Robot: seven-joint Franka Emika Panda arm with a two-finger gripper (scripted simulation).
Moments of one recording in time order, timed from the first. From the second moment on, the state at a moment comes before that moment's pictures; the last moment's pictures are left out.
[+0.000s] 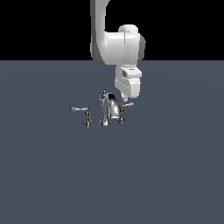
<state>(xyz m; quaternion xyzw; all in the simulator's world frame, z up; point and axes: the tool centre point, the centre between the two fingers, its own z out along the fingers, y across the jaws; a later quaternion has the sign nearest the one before) 0.124 -0.062 0.109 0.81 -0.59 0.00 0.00</state>
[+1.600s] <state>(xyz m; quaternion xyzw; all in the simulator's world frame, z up) 0.104 -0.093 0.094 0.79 -0.61 0.00 -0.01</state>
